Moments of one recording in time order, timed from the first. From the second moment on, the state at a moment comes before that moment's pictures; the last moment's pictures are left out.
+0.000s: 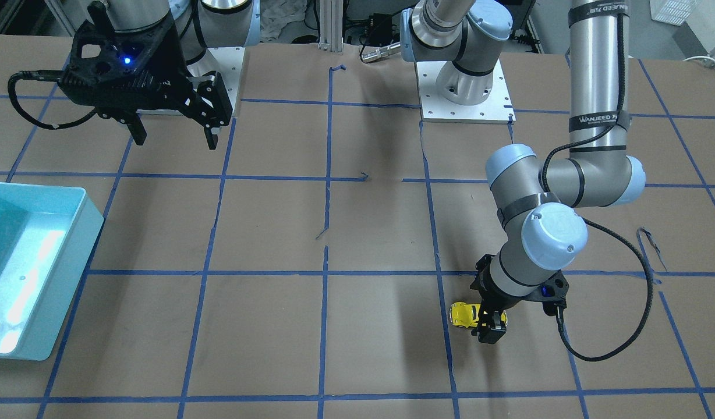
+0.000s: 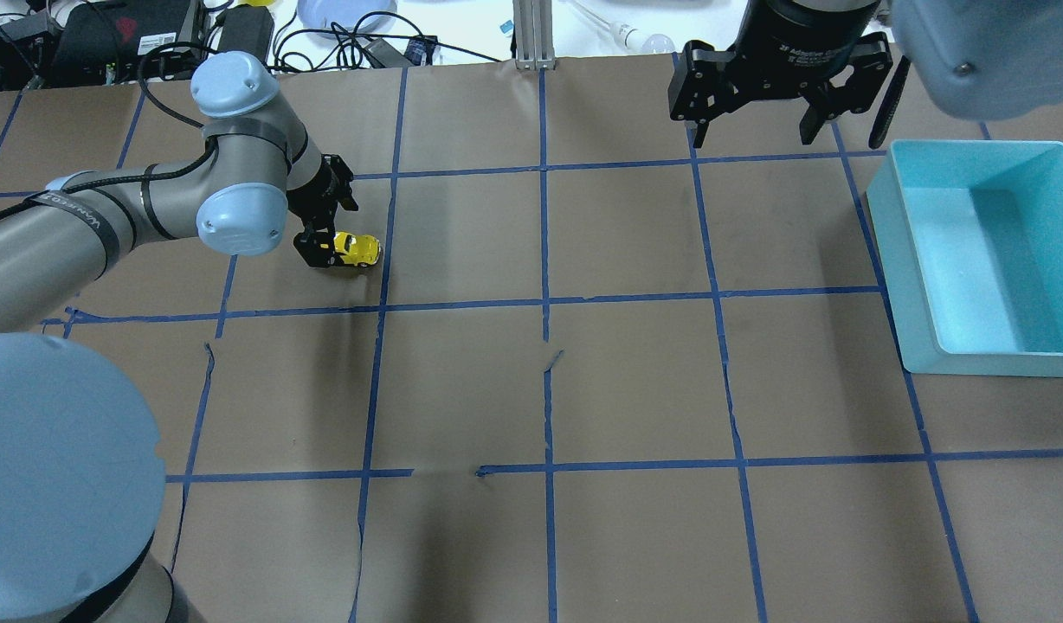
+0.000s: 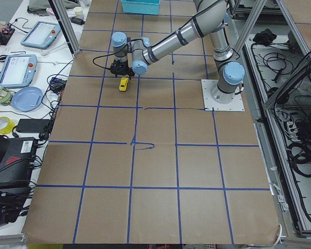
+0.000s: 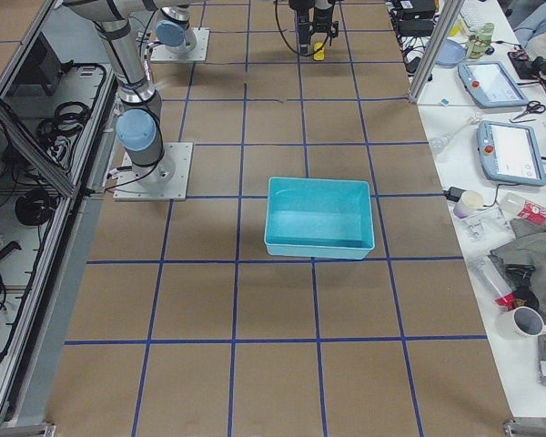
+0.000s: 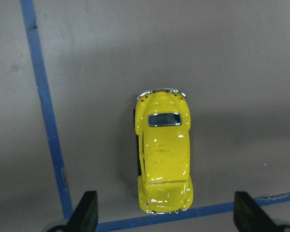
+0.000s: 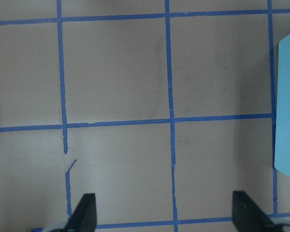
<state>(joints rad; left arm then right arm) -1.49 -2.09 -1.69 -0.89 1.54 -1.35 1.69 -1.53 1.44 -1.59 -1.61 0.15</state>
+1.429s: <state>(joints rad) -1.47 -2.12 -1.68 -0.88 1.54 -1.40 1.69 -1.53 1.44 -1.59 -1.61 0.15</state>
